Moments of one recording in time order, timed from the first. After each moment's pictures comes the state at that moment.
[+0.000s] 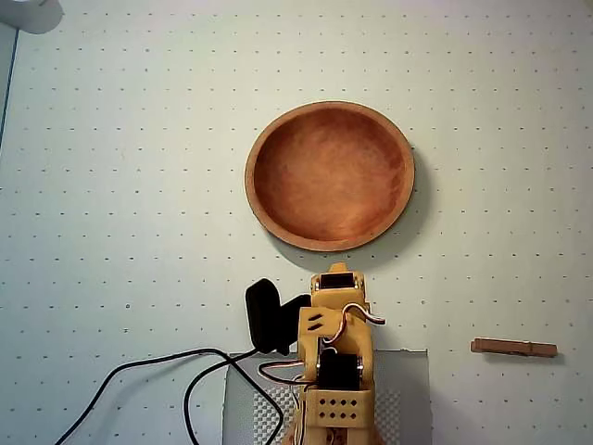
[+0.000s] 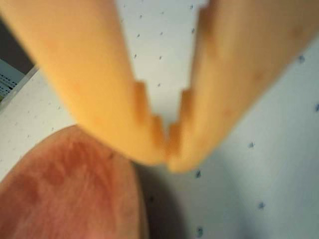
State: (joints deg) arm 1.3 196.5 180.3 59.5 -3.3
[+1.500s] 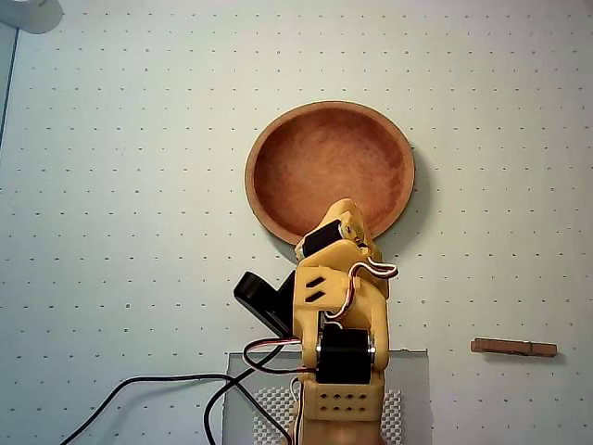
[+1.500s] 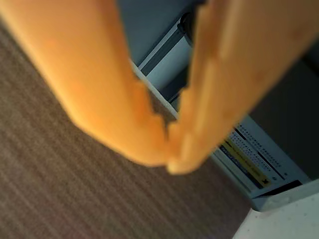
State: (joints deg) arm 1.4 148.4 101.0 82.1 -37.5
